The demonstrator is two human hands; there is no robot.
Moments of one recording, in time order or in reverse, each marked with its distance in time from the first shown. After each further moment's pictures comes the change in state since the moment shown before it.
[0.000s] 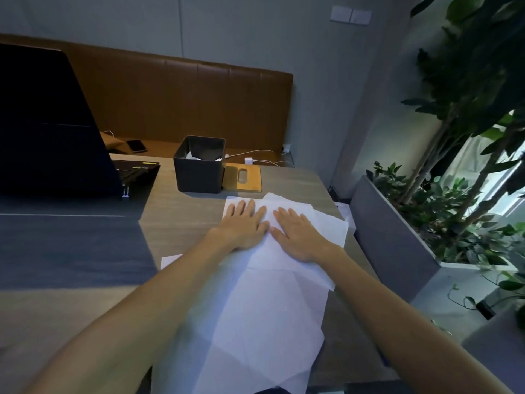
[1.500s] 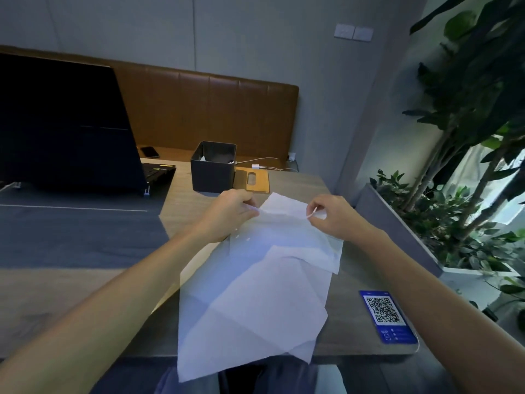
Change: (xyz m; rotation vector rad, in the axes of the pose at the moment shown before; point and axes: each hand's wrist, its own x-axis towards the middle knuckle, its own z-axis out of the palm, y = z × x) left_hand -0.083 -0.010 -0.049 -0.541 0.404 0.035; right_hand -0.040 0.027 -0.068 0.177 0.289 -0.125
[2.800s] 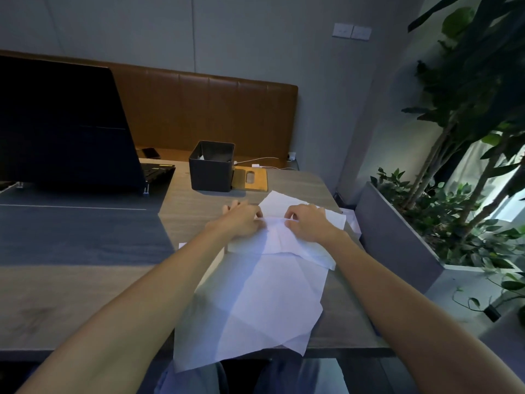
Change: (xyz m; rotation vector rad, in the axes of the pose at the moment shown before) left_hand 0.028 -0.008 0.042 0.404 -0.269 -0.150; right_hand 0.022 -0.020 0.053 -0.174 -0.110 0.189
